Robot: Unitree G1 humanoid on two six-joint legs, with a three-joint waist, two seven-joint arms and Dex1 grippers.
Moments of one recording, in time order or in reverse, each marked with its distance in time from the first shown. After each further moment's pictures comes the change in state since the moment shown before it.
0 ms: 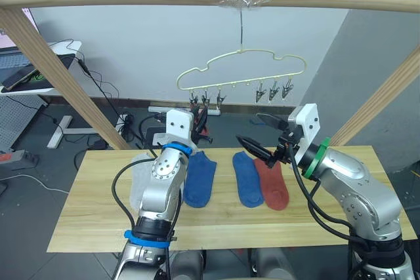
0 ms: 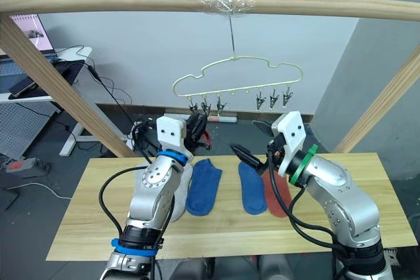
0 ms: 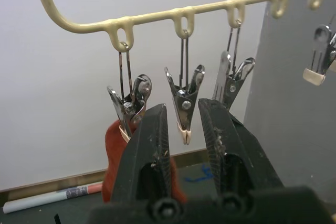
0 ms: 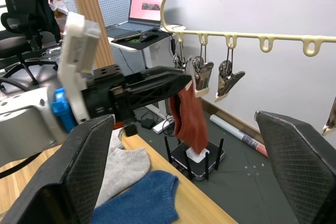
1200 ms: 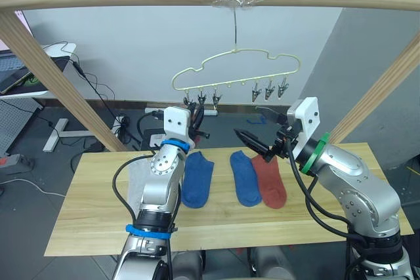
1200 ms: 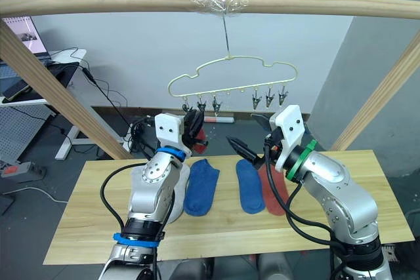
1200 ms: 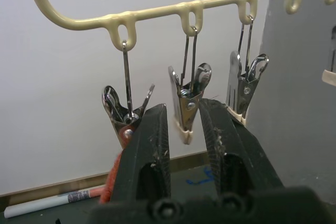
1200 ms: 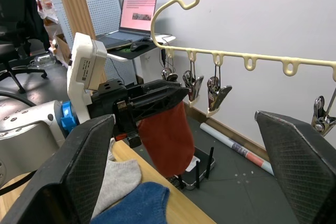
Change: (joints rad) left arm -0.010 -0.001 0.028 0.049 0.015 -0.038 -0.024; right arm -0.036 0.009 0.015 -0.008 0.011 0.001 -0.057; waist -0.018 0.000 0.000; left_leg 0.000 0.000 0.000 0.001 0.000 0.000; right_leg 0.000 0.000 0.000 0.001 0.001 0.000
